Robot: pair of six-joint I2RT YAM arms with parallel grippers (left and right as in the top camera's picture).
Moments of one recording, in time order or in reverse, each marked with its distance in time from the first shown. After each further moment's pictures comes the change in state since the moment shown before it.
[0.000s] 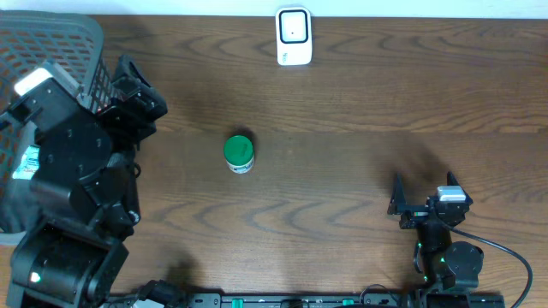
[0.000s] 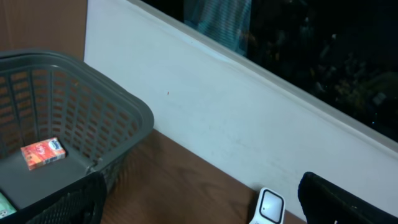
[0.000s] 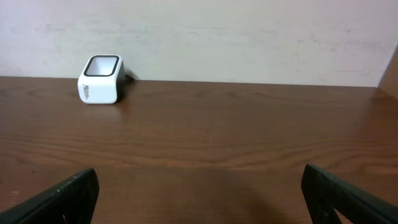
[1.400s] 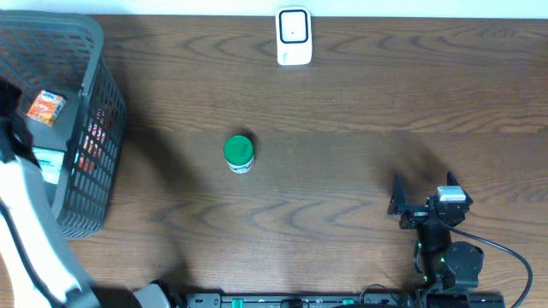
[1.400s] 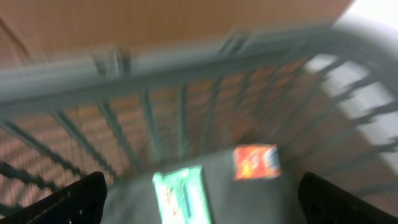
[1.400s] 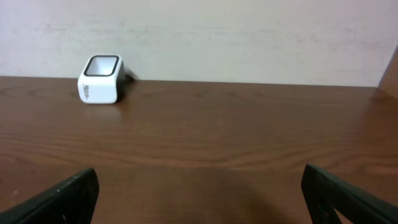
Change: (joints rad) left arm 0.935 0.508 0.000 0.076 0.207 0.107; right arm 0.000 0.000 0.000 0.000 0.000 0.000
